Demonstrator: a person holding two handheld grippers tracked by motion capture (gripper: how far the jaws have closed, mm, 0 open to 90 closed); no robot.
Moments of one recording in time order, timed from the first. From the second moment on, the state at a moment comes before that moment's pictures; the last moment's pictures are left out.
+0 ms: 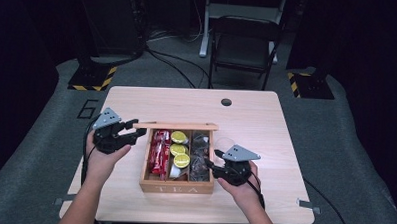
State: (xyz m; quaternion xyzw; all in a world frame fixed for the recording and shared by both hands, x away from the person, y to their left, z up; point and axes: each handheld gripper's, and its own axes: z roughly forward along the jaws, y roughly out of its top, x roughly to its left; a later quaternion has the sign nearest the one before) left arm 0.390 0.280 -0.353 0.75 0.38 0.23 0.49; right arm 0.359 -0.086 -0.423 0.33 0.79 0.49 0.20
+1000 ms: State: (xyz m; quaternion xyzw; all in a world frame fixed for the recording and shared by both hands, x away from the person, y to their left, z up) left arm 0.388 0.281 -0.354 0.75 0.38 0.23 0.49; right arm 0.360 -0.066 -0.445 0.31 0.81 0.46 0.17
